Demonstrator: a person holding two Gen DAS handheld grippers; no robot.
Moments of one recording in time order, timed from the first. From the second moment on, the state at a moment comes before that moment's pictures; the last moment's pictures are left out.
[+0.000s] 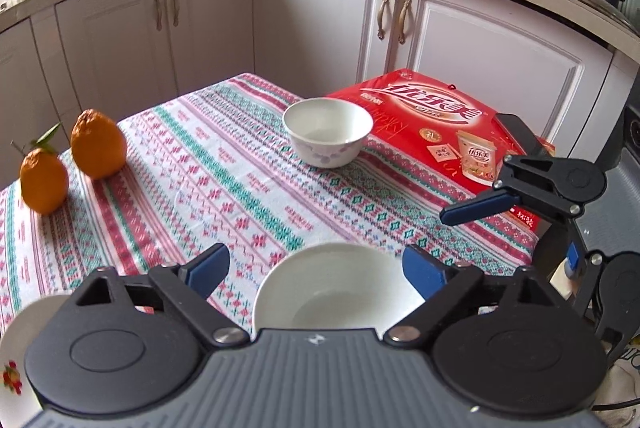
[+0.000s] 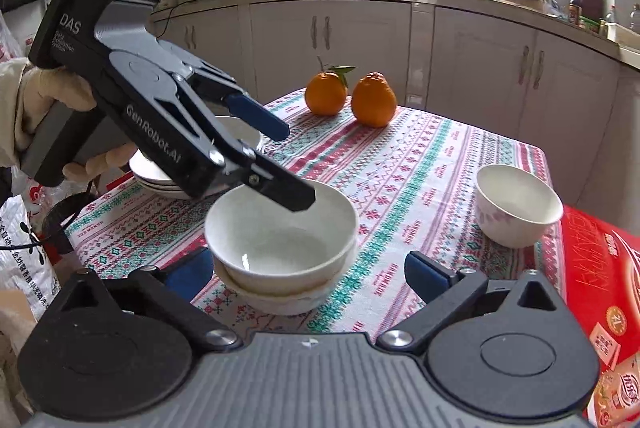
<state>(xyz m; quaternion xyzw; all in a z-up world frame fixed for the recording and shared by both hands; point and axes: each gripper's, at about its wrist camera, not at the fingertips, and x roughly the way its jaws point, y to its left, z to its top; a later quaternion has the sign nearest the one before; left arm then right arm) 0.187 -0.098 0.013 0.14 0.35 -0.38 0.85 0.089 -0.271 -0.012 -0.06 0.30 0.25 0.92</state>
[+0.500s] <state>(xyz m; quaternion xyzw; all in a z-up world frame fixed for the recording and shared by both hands) 0.221 -0.158 0.018 0.18 0.32 -0.41 0.83 0.105 -0.341 -0.010 -0.02 0.29 0.16 0.94</state>
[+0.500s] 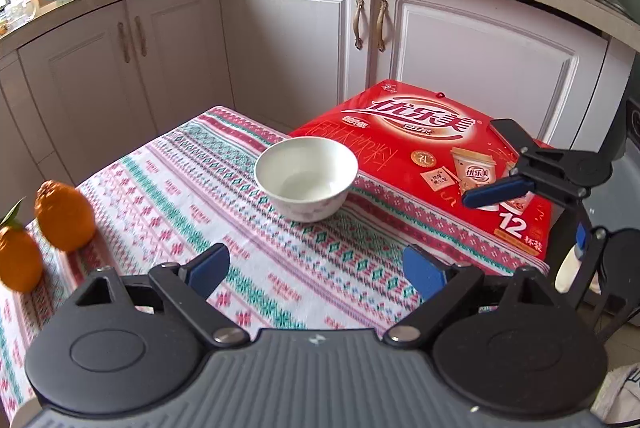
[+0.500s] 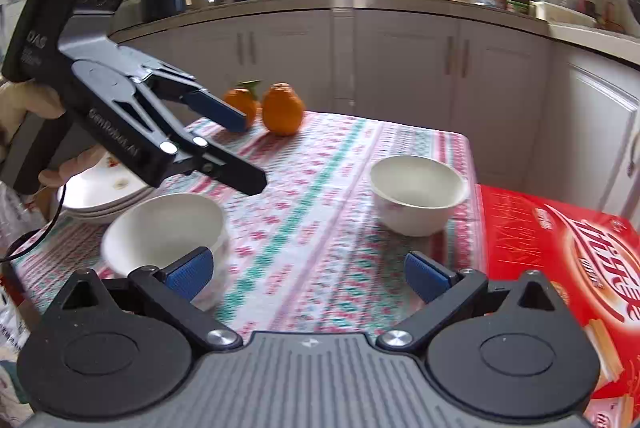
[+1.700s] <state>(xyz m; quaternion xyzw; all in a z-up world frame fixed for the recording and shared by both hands) 0.368 -0.261 -0.040 0.18 0.39 -0.45 0.79 0.253 -0.388 -0.065 -0.09 0.32 0.15 0.93</state>
